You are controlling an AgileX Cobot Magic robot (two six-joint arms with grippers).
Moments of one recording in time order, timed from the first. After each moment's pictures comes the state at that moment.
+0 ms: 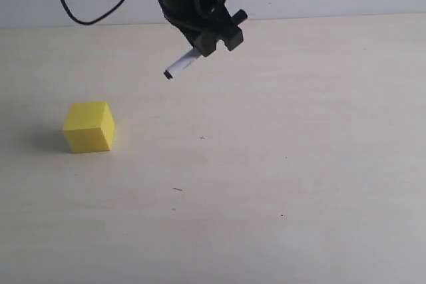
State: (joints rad) left arm -0.72 2.06 -1.95 0.01 1.22 0.26; right arm 0.19 0.01 0.00 0.03 0.06 0.03
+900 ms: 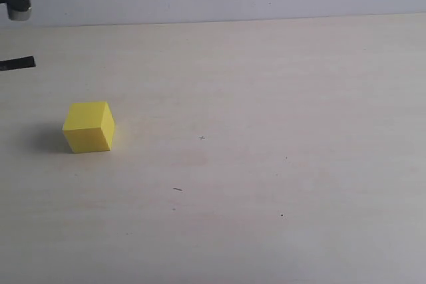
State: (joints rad) left arm -0.12 1.80 -1.45 0.23 1.22 1.03; right arm 0.19 0.01 0.00 0.03 0.06 0.03
